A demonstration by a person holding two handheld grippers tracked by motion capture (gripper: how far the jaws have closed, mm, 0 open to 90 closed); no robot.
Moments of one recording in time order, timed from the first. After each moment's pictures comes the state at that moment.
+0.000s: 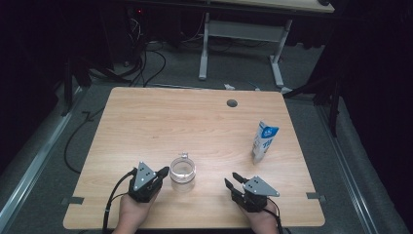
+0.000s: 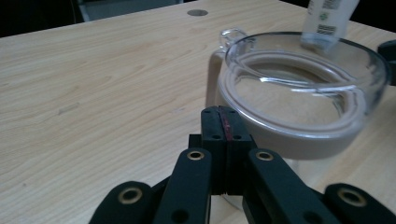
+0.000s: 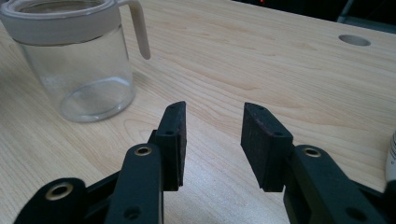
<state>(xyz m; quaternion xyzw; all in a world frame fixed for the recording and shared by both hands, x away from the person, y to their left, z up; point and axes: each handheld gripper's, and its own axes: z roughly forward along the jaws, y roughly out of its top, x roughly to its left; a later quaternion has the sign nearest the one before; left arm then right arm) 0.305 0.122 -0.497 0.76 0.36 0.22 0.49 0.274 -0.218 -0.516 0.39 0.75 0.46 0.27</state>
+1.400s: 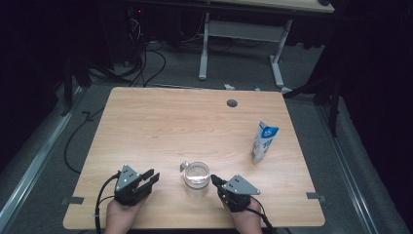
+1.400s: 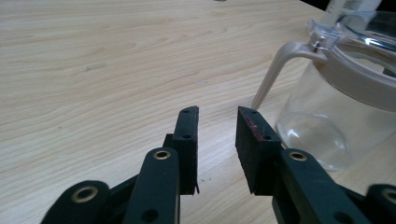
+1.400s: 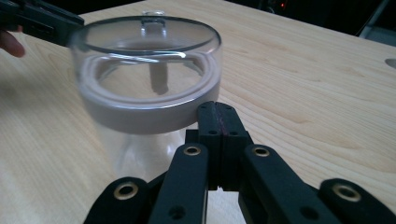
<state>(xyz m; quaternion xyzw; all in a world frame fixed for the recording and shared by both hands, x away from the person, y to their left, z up) 0.306 0.164 -0.502 0.74 0.42 0.18 0.49 0.278 -0.166 -0.500 0.36 0.77 0.46 0.26</state>
